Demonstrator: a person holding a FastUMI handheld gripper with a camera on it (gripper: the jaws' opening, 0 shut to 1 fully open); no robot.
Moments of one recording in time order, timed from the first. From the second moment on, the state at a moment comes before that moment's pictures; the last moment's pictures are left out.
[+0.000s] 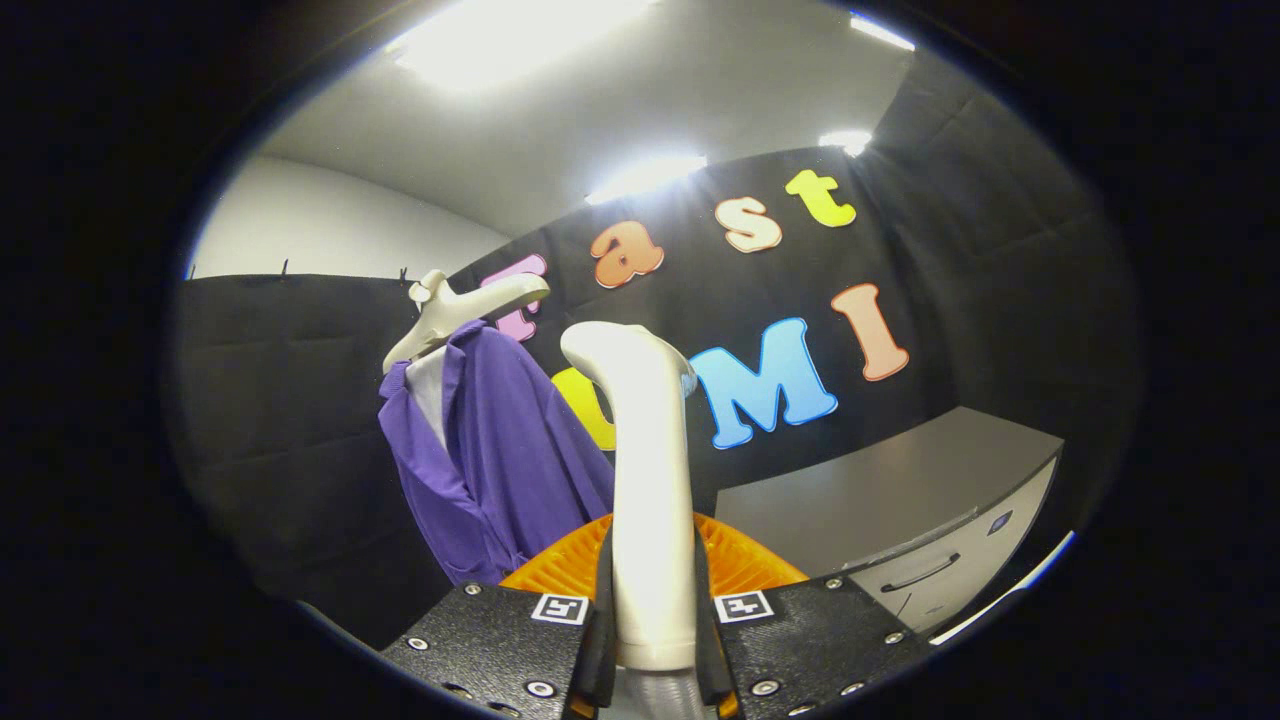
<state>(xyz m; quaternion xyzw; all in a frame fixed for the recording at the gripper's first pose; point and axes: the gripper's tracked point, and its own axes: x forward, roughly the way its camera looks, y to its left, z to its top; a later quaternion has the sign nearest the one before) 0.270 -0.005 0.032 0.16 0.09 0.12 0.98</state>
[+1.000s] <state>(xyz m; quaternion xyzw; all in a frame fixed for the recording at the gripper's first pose) 0.296 0.132 0.099 0.06 -0.03 0.13 0.99</state>
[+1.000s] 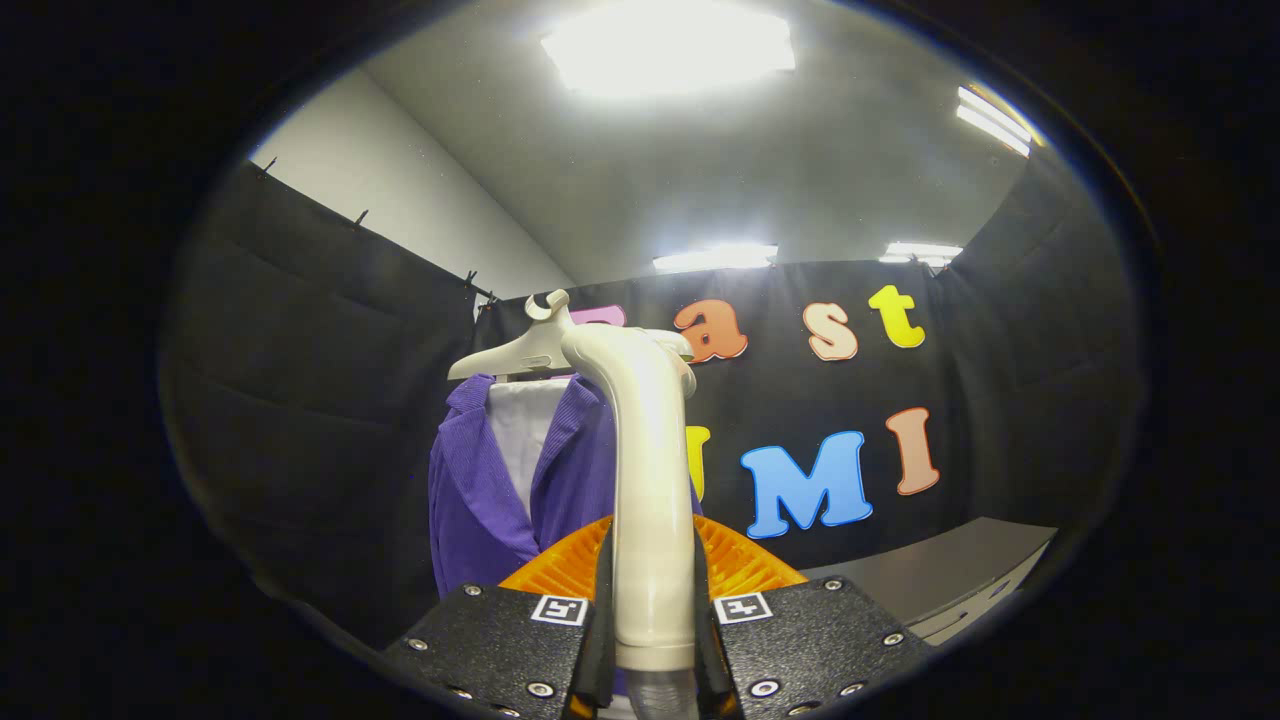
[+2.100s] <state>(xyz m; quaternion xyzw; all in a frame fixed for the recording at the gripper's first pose) 0.312 0.182 0.001 0.00 0.05 0.12 0.99</state>
